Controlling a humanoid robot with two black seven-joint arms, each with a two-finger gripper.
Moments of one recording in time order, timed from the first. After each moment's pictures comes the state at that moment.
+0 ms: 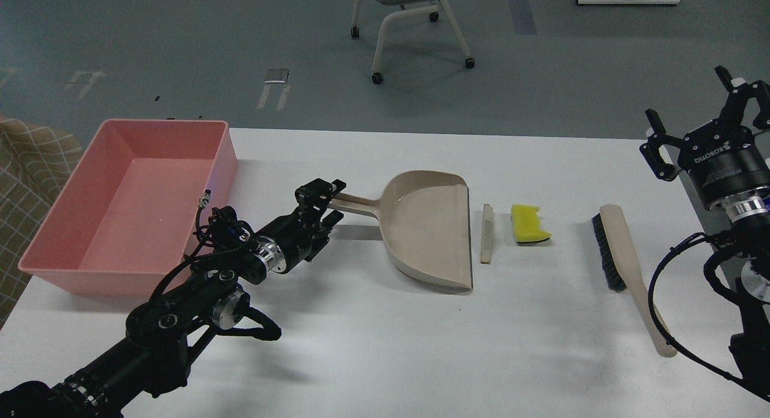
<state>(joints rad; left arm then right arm) -0.37 0.18 -0.88 -0.99 0.90 -0.13 -0.15 0.34 -0.23 1.65 1.05 -0.57 0.49 0.02</state>
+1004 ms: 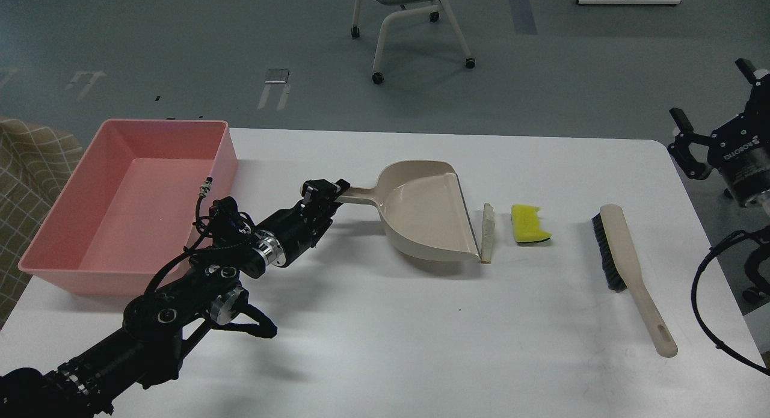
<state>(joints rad) -0.42 0.25 -0.80 -1.01 0.91 -0.10 -0.22 0.31 -0.50 1.55 1.13 -0.79 0.49 0.02</state>
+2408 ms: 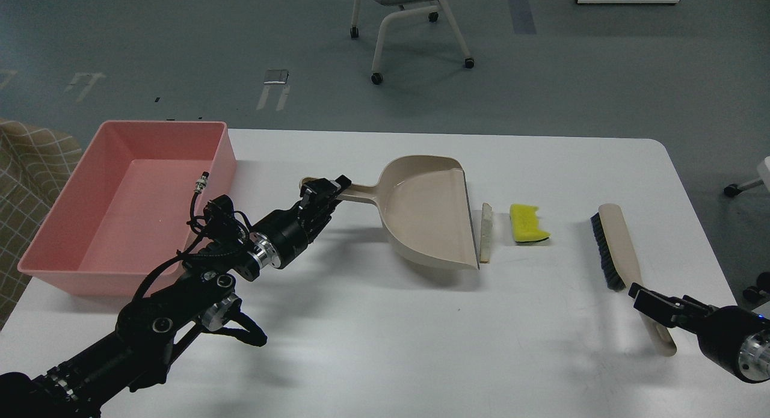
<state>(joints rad) -0.40 0.26 -0.78 -1.03 1.00 -0.10 -0.32 -0.24 -0.69 1.33 1.69 -1.88 0.37 -0.14</state>
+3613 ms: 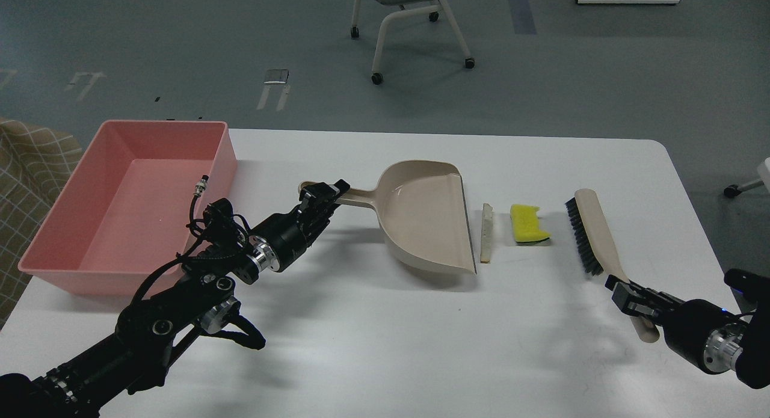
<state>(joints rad) -0.39 0.26 -0.75 -1.02 1.00 -0.10 -0.32 -0.20 -0.59 1.31 1.69 -1.89 0.39 -0.08</state>
